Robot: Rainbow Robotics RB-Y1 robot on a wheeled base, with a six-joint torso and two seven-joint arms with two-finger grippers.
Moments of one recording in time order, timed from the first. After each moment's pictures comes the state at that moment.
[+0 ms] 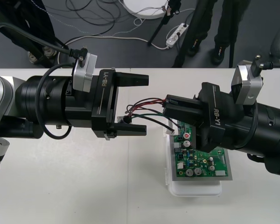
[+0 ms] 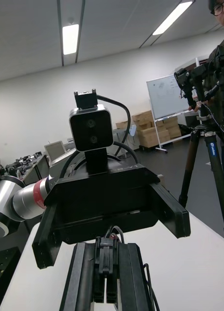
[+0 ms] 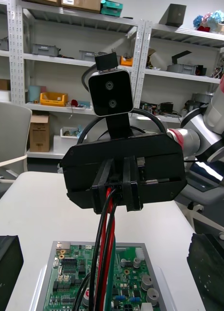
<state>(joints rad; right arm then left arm) -0.07 -0.71 0.23 -2.14 0.82 -0.82 -0.20 -0.33 0.51 -0.15 -1.96 -1.13 -1.21 0.35</state>
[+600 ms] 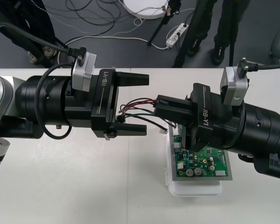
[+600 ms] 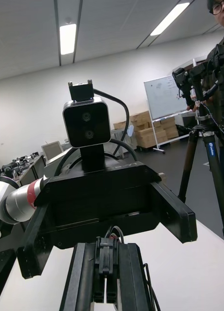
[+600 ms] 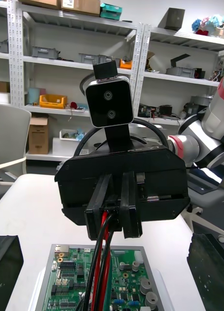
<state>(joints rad) -0.09 -0.68 0.28 -2.14 0.86 -0.78 -0.20 -0.33 0.51 -0.15 -1.96 -1.12 -1.21 0.35</state>
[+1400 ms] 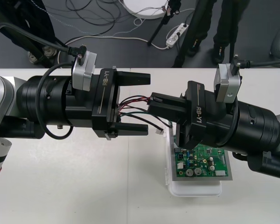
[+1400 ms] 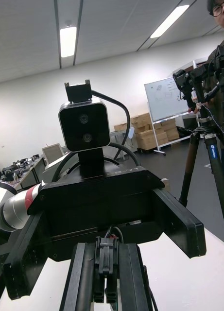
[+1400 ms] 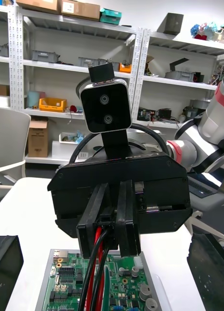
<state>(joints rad) -0.12 -0.68 0.32 -2.14 0.87 -0.74 -0.20 -0.33 0.49 -0.15 -1.96 -1.11 -1.21 0.35</state>
